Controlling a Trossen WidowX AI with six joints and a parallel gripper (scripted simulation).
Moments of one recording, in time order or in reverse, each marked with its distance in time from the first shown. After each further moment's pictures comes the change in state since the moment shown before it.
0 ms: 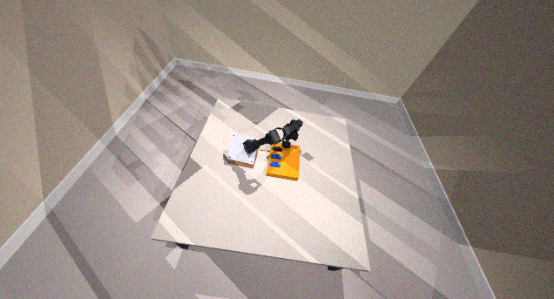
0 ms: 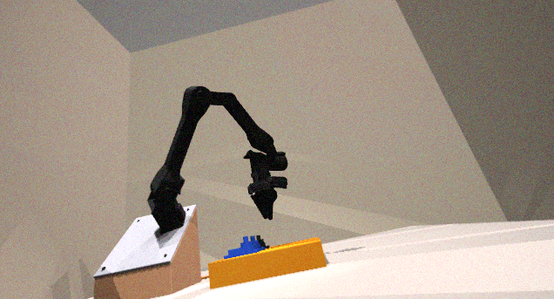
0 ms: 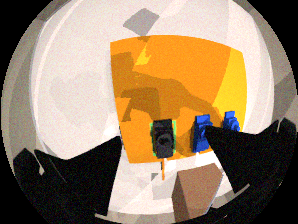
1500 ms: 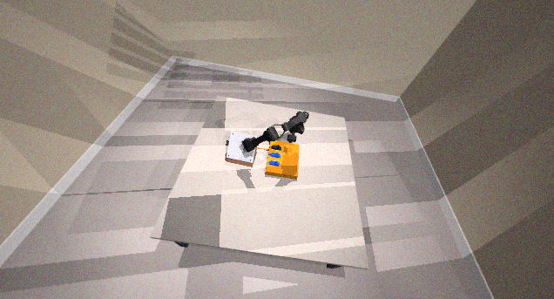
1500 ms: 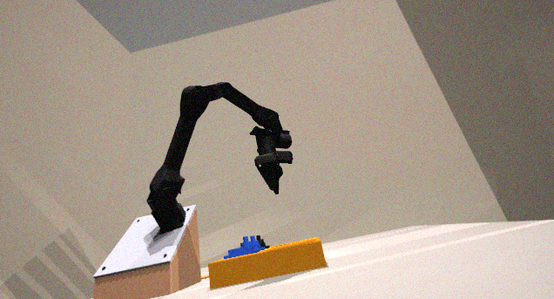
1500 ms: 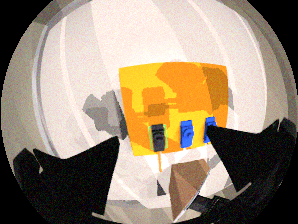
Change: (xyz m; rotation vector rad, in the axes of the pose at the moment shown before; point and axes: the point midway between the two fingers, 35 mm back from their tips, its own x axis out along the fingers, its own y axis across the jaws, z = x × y) arm -0.076 -0.007 0.036 0.012 -0.011 0.004
